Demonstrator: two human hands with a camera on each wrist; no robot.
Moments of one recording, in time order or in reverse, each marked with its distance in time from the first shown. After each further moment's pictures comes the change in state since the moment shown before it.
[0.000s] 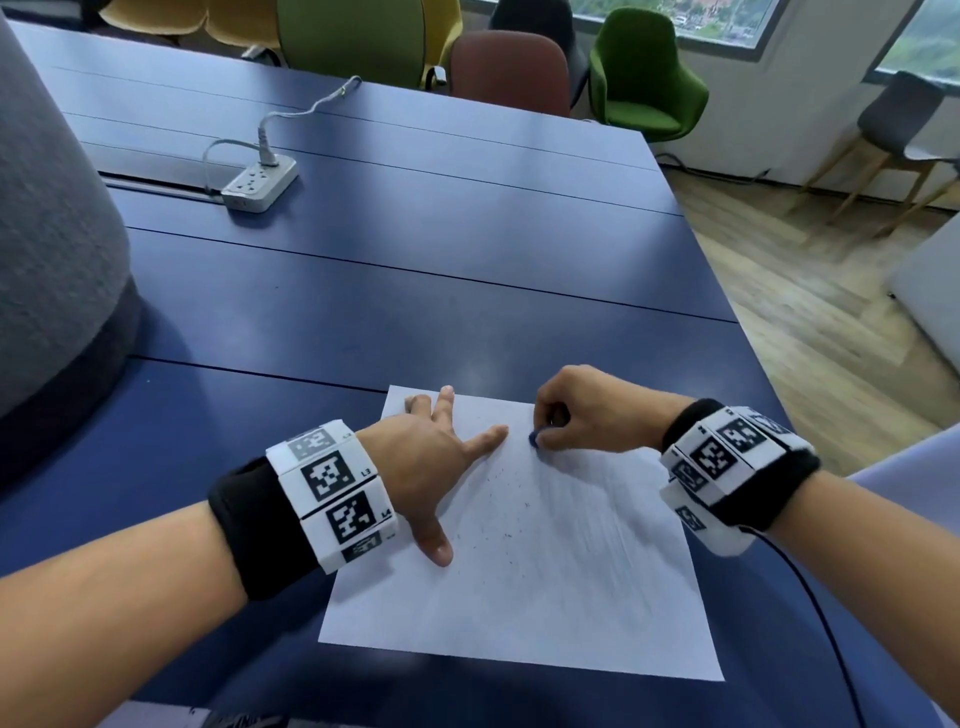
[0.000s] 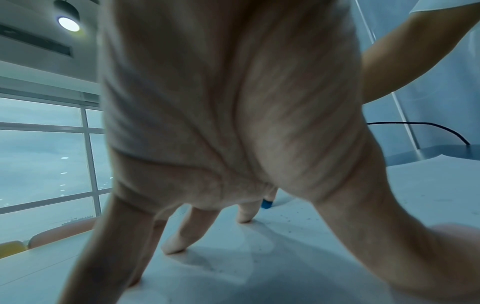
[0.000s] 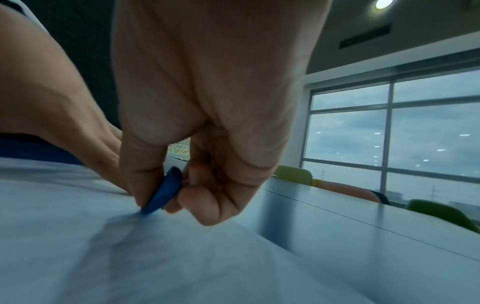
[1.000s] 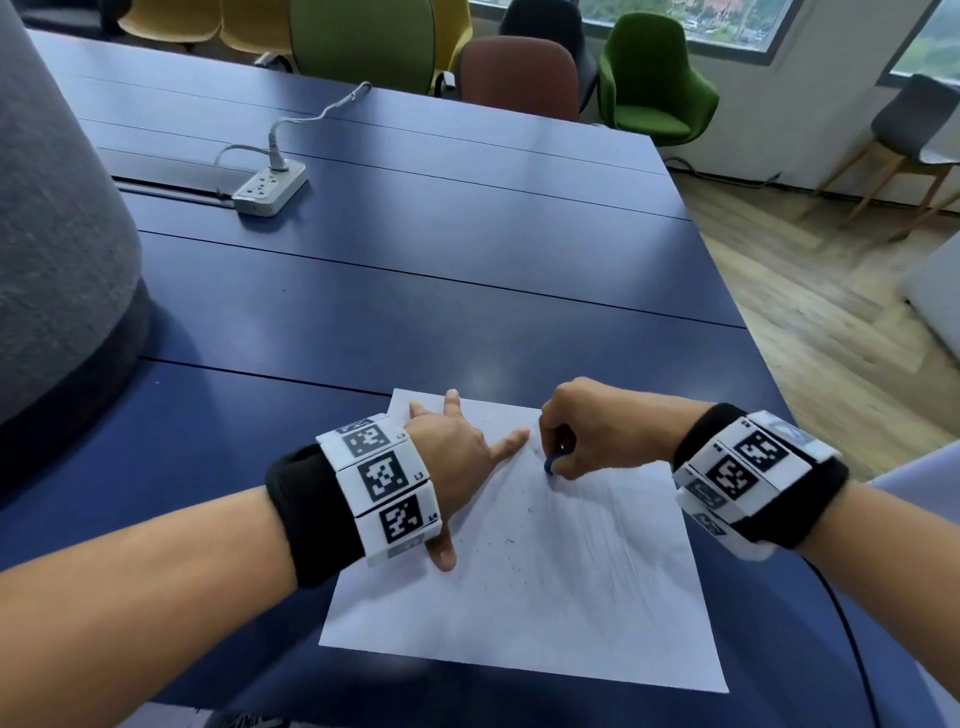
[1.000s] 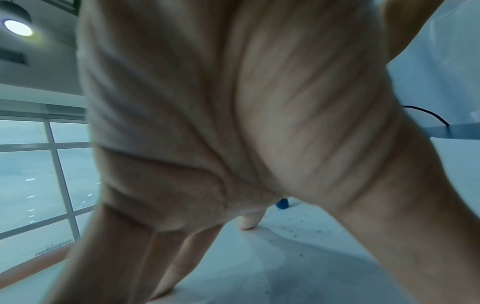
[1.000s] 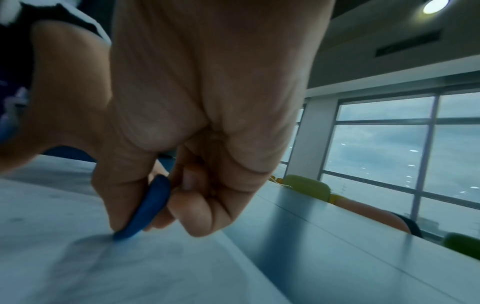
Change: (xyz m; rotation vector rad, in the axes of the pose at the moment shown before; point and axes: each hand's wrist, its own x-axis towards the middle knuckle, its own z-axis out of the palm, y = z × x) left_hand -0.011 0.023 -0.024 0.147 -0.095 -0.034; right_hand -0.009 -0.011 -0.004 -0.149 -0.094 -0.058
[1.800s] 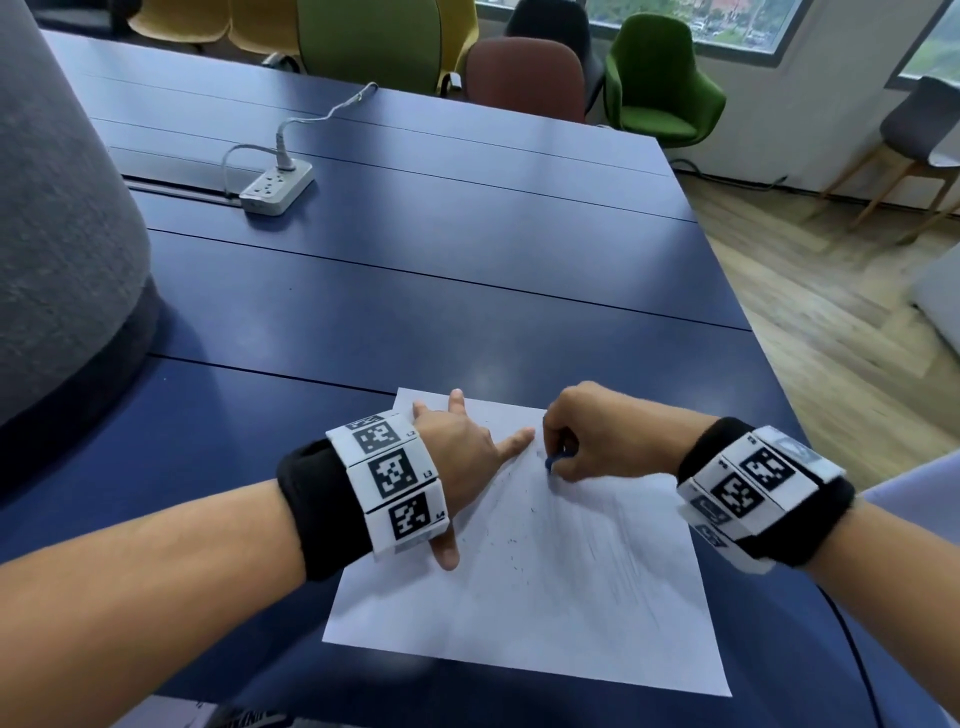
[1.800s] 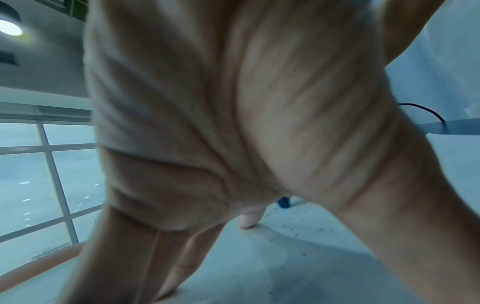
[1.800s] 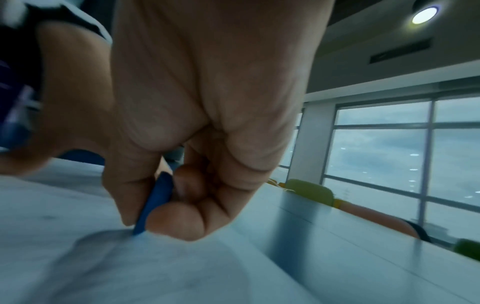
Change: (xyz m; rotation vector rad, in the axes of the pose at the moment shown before) left_hand 0.001 0.001 -0.001 -0.025 0.016 0.009; right_hand -0.003 -0.002 0.006 0.009 0.049 -0.001
